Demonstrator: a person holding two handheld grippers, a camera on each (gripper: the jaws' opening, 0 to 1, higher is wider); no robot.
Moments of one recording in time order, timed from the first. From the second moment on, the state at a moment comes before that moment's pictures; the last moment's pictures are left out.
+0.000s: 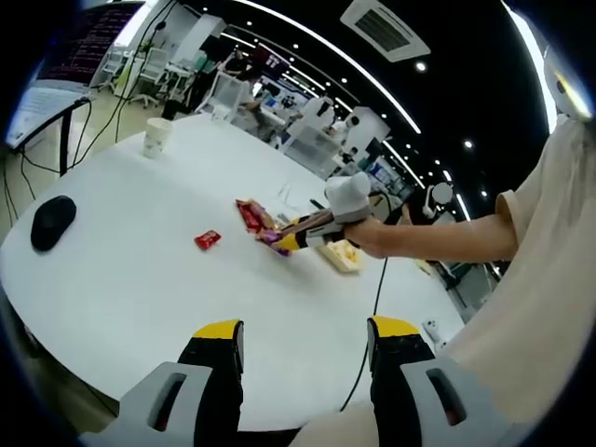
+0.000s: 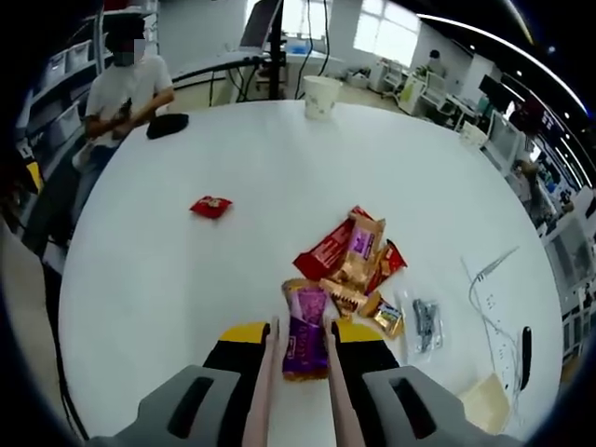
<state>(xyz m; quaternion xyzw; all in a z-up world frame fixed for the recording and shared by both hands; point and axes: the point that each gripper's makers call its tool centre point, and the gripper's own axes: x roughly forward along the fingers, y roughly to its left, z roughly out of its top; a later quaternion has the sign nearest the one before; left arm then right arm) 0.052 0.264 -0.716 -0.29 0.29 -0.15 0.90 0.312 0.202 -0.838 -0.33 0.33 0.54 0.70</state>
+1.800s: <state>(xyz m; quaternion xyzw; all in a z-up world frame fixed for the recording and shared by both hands) 0.056 0.257 -0.702 -0.27 0.28 -0.16 0.91 0.307 0.180 -0.804 -0.30 0.33 0.53 0.73</state>
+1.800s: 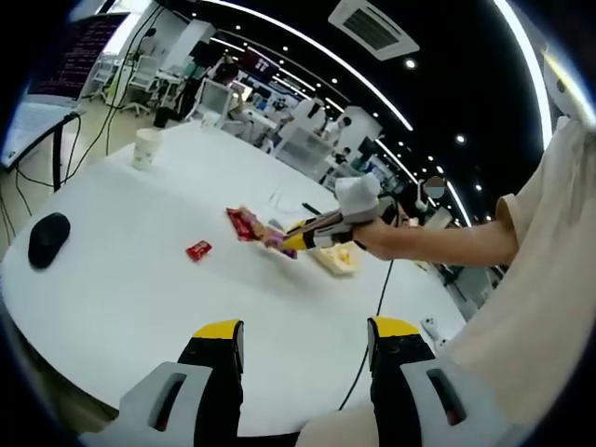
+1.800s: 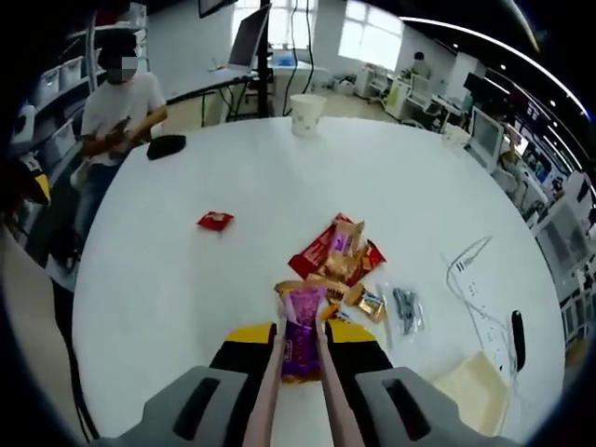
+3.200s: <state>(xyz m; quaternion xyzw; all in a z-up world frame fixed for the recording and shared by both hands) 0.053 0.233 -0.693 -0.26 0.27 -0.20 0.91 0.313 0.139 -0.787 -0.29 0.32 0.50 0.75</state>
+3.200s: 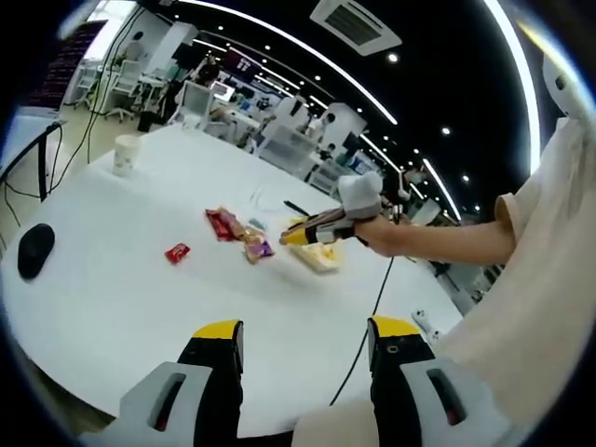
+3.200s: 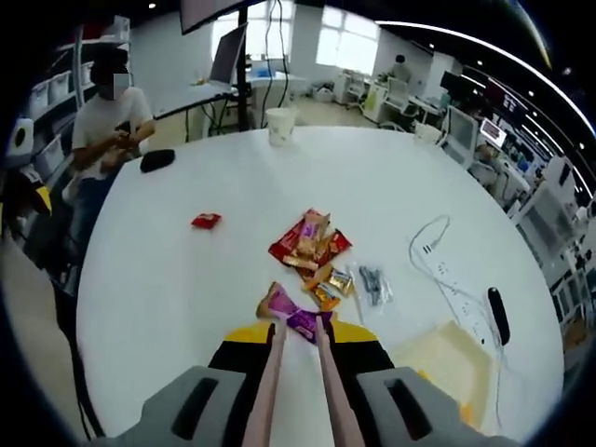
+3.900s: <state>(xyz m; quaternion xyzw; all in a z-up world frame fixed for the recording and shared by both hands) 0.045 0.235 -0.703 -0.27 0.28 -0.17 0.91 0.306 0.161 -0.813 -0.43 0.28 0.57 0.64</state>
